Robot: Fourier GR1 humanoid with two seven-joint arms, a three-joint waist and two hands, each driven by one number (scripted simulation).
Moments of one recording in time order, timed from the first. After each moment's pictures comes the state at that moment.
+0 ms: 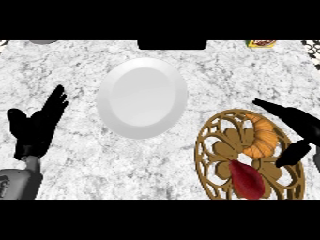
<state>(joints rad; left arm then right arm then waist) -0.16 0.32 -0.04 -1.41 0.15 0.10 0.15 -0.31 -0.57 0.14 -1.13 0.56 0.38 -0.25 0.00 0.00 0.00</state>
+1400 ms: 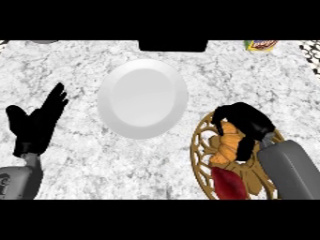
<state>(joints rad) -0.17 0.27 0.03 -1.41 0.09 0.03 0.17 -0.39 -0.30 0.24 -1.23 0.84 0.35 -0.20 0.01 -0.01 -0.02</state>
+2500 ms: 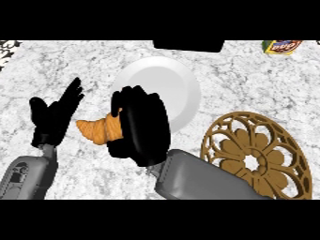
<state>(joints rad) -0.25 0.23 -0.01 -1.35 0.07 0.03 0.17 -0.81 0.00 0.82 -1.38 0.94 -0.40 0.88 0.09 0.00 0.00</state>
